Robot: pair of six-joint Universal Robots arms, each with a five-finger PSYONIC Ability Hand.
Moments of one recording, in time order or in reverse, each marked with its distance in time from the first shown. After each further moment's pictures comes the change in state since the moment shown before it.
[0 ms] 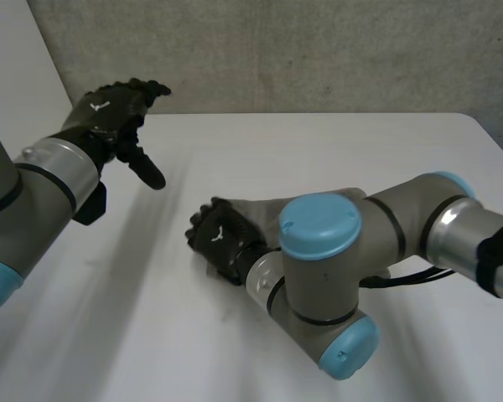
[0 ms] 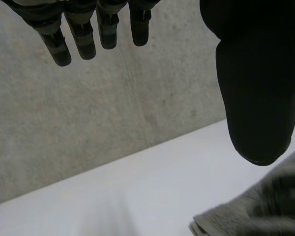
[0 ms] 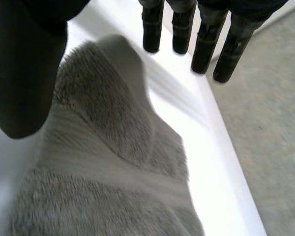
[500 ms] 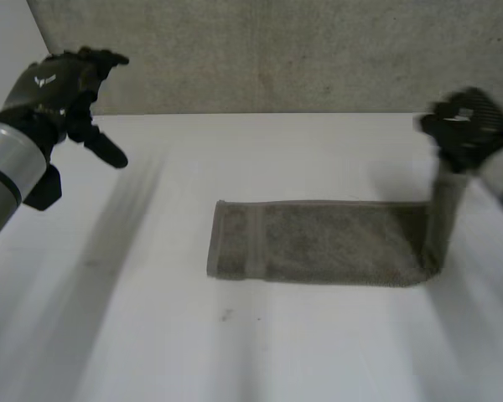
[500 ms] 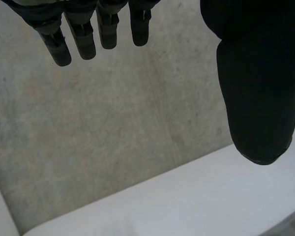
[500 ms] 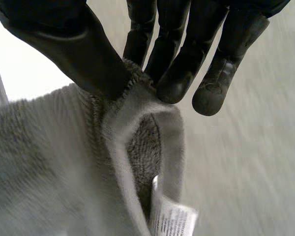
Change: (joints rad) left arm 0.127 0.156 -0.080 0.041 0.082 0.019; right arm -0.686 -0.436 0.289 -0.072 -0.160 -0.023; left_hand 0.000 0.000 0.000 0.000 0.000; right_hand 1.053 1.048 1.049 1.056 1.091
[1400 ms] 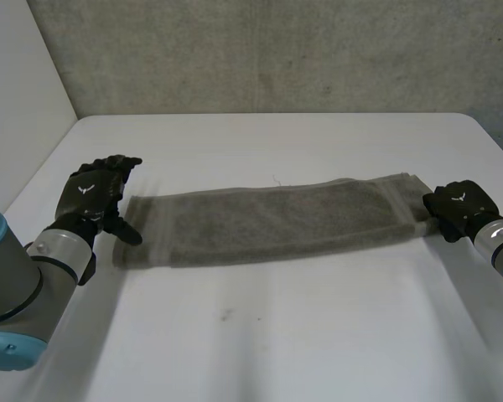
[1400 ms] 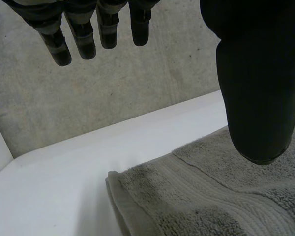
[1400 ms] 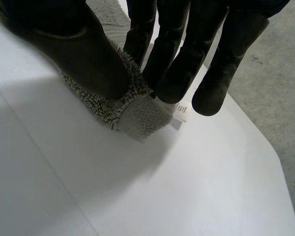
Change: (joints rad) left arm 0.064 -0.238 -0.425 0.540 0.010 0.014; right arm -0.214 0.392 0.037 -0.153 -0.115 0.109; left_hand 0.001 -0.001 0.000 0.000 0.000; right_hand -0.006 -0.016 0.000 -0.004 0.000
